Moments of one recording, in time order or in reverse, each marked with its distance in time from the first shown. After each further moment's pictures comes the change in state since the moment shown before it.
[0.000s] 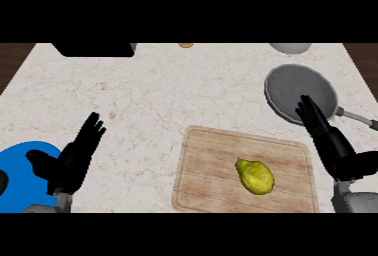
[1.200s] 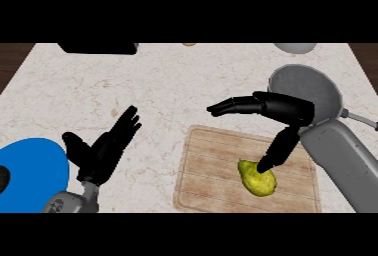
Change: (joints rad) left arm -0.099 -0.084 -0.104 -0.052 0.020 -0.065 0.147; right arm -0.549 -0.141 0.379 0.170 0.253 0.535 -0.378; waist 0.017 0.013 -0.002
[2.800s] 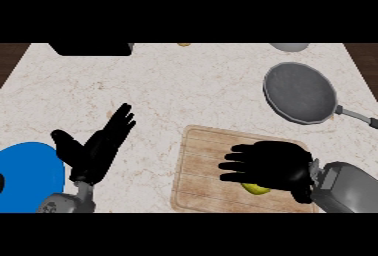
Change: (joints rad) left arm 0.024 -0.044 0.084 -0.060 -0.058 -0.030 0.071; right arm 0.119 -0.227 0.335 -0.401 0.698 0.009 0.098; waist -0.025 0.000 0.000
